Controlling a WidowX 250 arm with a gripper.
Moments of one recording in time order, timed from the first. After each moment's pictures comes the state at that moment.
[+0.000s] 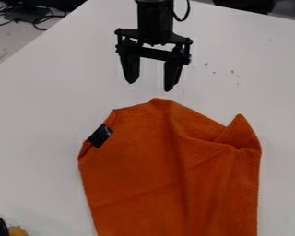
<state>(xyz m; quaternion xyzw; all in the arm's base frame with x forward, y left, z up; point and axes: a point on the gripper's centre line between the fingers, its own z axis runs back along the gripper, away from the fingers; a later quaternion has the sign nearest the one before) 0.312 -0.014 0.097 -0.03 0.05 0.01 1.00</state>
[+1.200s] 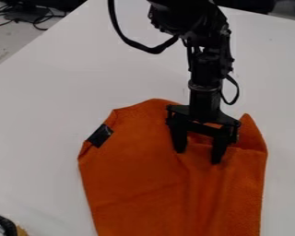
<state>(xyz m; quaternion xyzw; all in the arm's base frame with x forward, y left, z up) 0.300 -0.094 0.002 -0.05 0.06 -0.02 1.00</state>
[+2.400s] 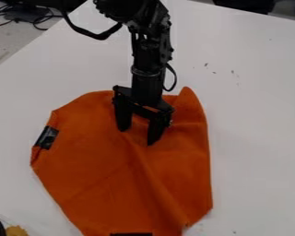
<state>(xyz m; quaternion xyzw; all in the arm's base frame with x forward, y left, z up) 0.297 0.023 0.000 0.04 0.08 -0.04 1.00</state>
